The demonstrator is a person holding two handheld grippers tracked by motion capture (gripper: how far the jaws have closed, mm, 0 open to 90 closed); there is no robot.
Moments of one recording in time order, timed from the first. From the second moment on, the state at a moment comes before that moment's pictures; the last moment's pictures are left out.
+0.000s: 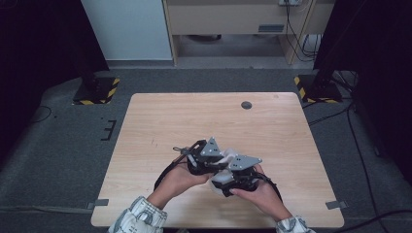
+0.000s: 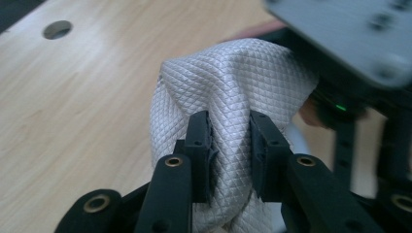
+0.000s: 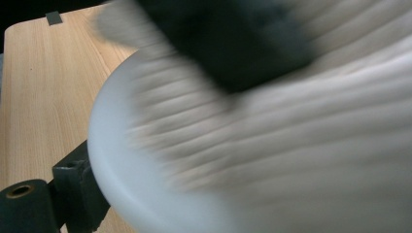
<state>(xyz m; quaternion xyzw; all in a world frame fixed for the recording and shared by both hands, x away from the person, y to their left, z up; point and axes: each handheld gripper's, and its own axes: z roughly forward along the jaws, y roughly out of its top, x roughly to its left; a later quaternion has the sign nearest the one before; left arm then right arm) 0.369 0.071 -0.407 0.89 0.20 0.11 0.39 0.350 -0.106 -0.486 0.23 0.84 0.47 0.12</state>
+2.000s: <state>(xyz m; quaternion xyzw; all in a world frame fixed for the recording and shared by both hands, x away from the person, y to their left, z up) 0.366 0.092 -0.407 0.88 0.23 0.12 0.40 0.351 -0.107 -0.488 0.25 0.84 0.48 0.13</state>
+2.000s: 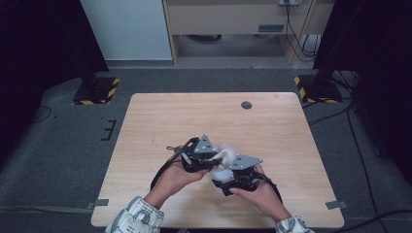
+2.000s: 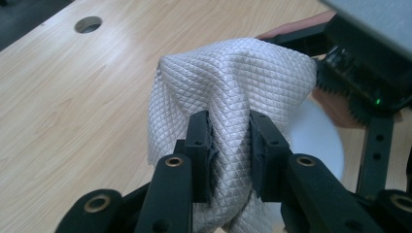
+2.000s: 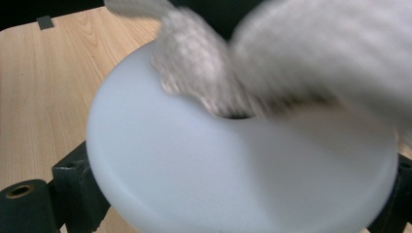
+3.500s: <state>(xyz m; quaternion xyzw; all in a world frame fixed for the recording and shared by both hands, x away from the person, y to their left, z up) 0.386 0.110 -0.482 0.89 0.24 0.08 0.37 0.345 -0.124 -0.482 0.26 0.82 0.49 0.15</state>
